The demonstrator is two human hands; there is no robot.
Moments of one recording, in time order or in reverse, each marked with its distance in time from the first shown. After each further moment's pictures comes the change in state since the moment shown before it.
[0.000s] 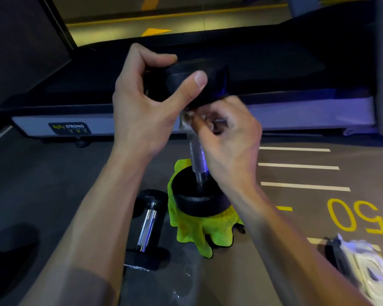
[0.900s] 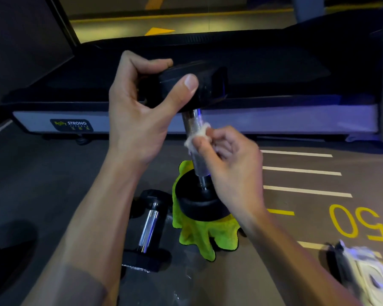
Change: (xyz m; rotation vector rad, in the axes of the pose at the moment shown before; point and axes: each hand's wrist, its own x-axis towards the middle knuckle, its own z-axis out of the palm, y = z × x) left_hand -0.005 -0.013 -0.021 -0.139 0.030 -0.013; right_hand -0.032 0.002 0.004 0.213 -0.178 0.366
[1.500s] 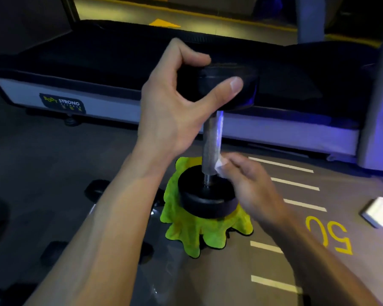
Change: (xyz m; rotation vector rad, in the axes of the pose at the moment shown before) left_hand -0.004 0.008 0.012 -0.016 0.025 -0.036; right_hand -0.003 0.013 -0.044 -0.216 -0.332 0.185
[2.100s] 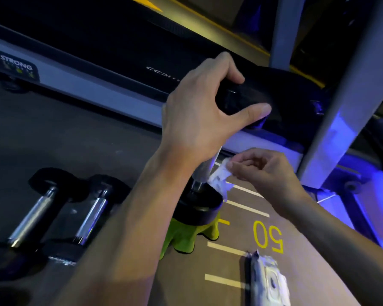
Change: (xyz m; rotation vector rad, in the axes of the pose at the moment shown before) left_hand 0.010 0.001 0.018 0.075 -0.020 -0.069; right_hand 0.028 -0.046 -0.052 -0.237 0.096 0.147
